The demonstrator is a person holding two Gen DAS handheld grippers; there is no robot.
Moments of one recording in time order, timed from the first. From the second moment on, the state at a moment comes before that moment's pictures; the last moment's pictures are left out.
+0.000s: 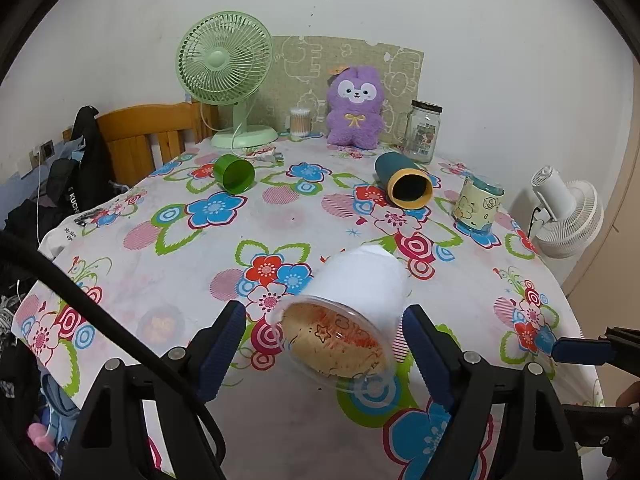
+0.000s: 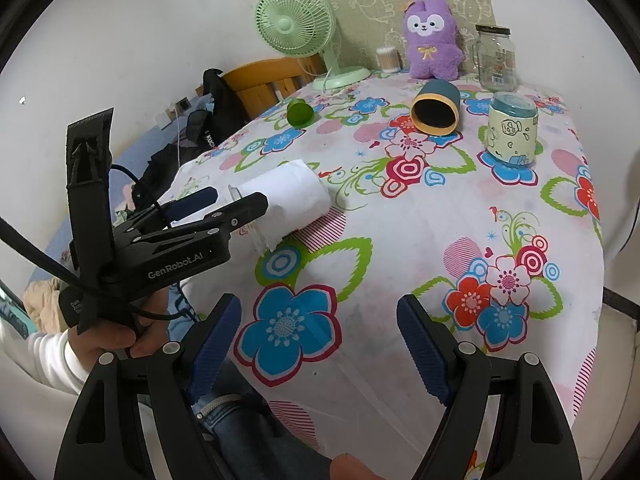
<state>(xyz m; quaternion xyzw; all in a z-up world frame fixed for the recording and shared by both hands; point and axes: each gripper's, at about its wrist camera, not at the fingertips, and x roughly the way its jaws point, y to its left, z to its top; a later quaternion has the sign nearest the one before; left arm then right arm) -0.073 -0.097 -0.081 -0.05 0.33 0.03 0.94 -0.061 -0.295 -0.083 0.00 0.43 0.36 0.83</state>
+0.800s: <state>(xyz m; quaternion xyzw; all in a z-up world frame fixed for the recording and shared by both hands) 0.049 -0.131 -0.081 0.10 0.57 -0.18 0.80 -0.059 -0.306 -0.084 0.01 0.43 0.34 0.83</state>
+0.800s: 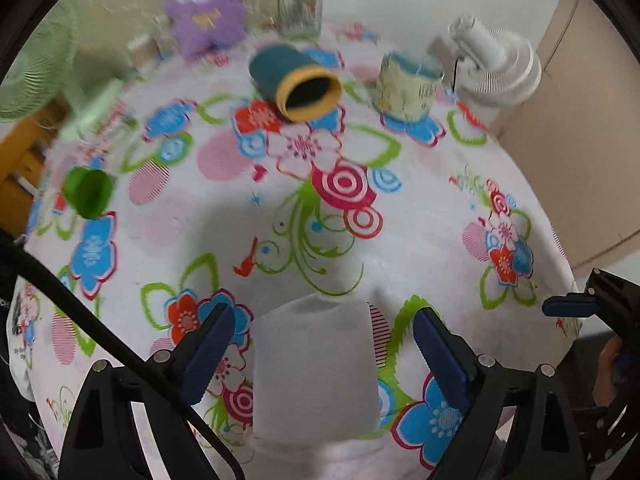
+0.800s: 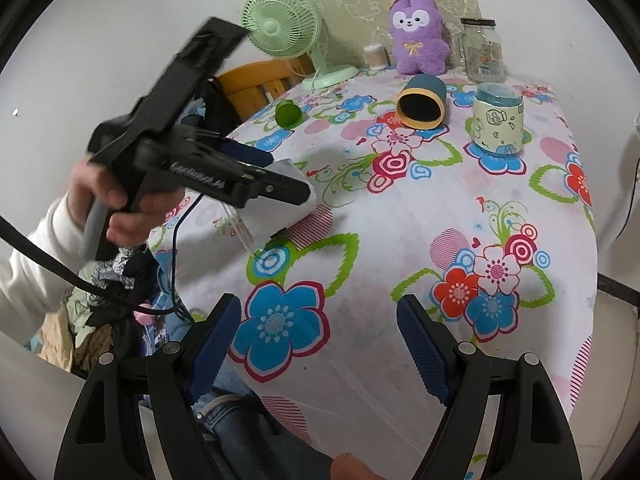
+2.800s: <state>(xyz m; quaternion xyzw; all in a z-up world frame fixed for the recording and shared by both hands) -0.056 -0.095 -0.083 -0.03 0.29 -0.07 0.96 -0.048 -0.280 -0.089 0.02 0.43 0.35 0.83</state>
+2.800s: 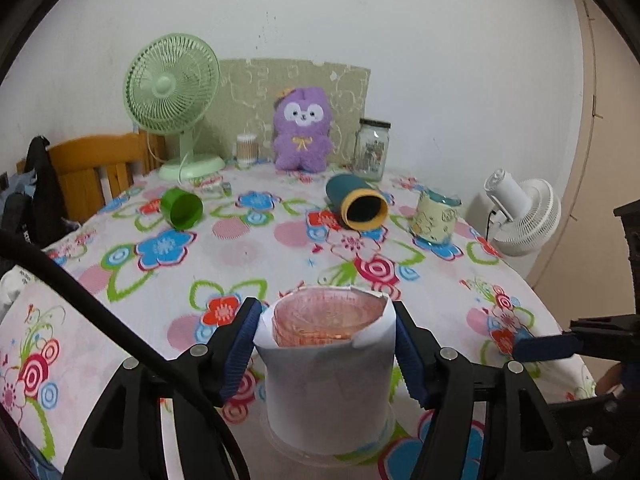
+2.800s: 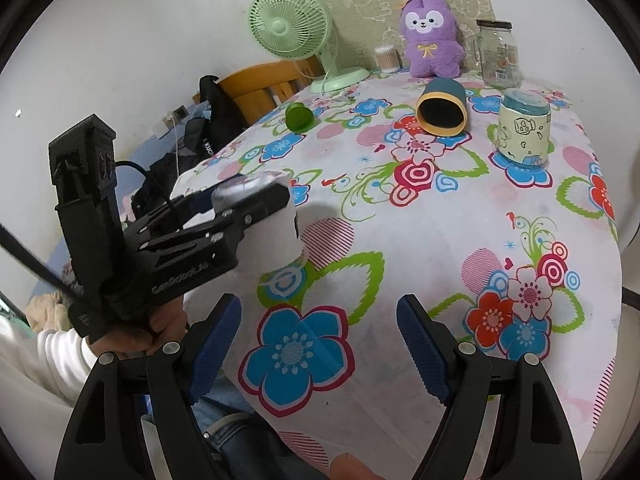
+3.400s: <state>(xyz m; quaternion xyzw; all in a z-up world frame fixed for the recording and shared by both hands) -0.069 -0.086 -0.055 -0.05 0.31 -0.07 0.95 -0.061 -0.267 -0.075 -0.02 0.40 0.36 0.84</state>
